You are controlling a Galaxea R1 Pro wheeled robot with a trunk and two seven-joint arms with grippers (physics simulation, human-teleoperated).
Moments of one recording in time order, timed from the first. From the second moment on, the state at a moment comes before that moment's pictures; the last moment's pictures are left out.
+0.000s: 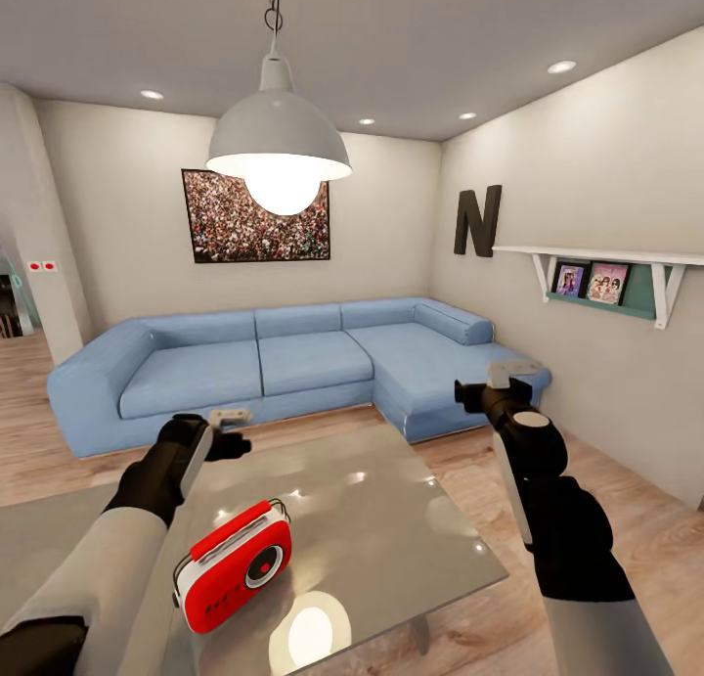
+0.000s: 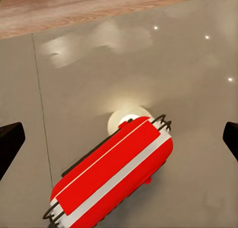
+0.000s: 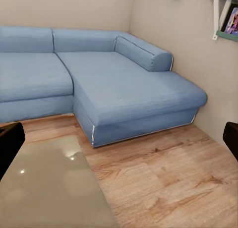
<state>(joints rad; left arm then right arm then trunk) -0.82 0.05 0.04 -0.84 -0.01 0.90 0.00 -0.59 0.03 0.03 -1.57 0.15 0.77 -0.10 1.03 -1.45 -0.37</state>
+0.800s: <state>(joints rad) -0.83 0.06 0.04 -0.66 -0.08 0.89 0.00 -0.51 0.06 0.04 -1.57 0.15 0.67 -0.10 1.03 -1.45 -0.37</state>
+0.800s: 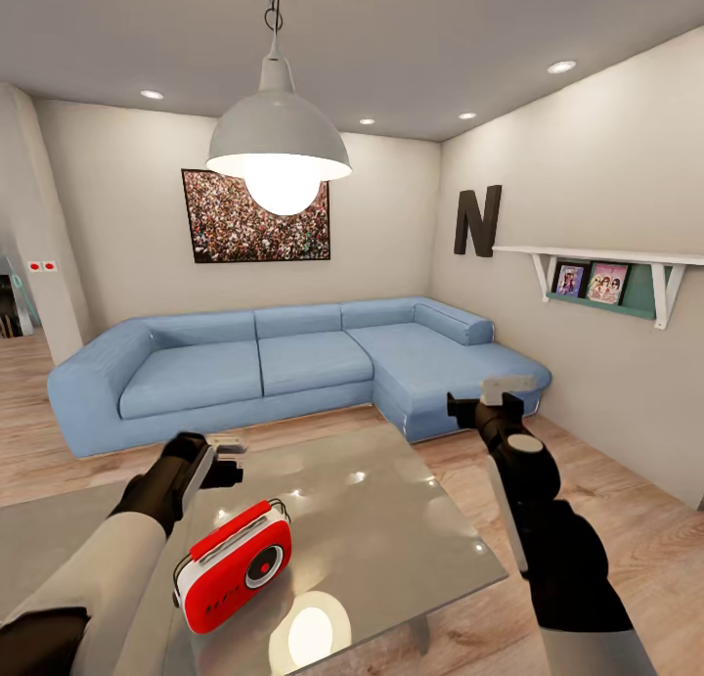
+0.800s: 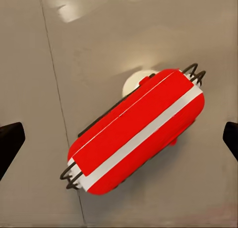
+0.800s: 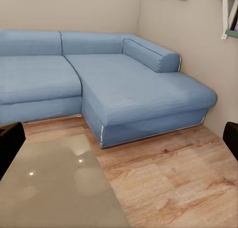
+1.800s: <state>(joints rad) -0.83 0.06 0.04 -0.75 -0.08 0.85 -0.01 -0.47 0.06 0.04 -1.56 0.15 0.65 -0.10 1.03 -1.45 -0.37</state>
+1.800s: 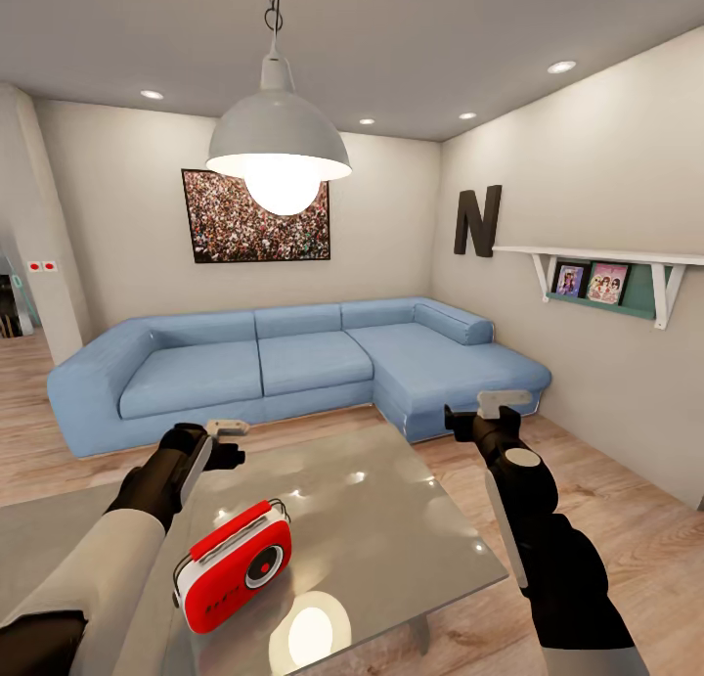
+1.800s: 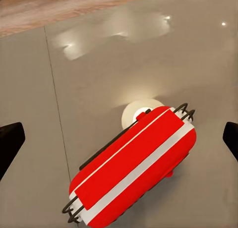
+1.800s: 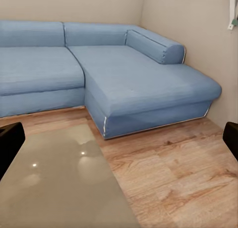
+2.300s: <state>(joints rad) -0.83 0.06 0.03 -0.75 -0.08 0.85 -0.01 -0.47 0.06 0.03 -1.56 0.15 0.65 -0.10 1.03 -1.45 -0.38</state>
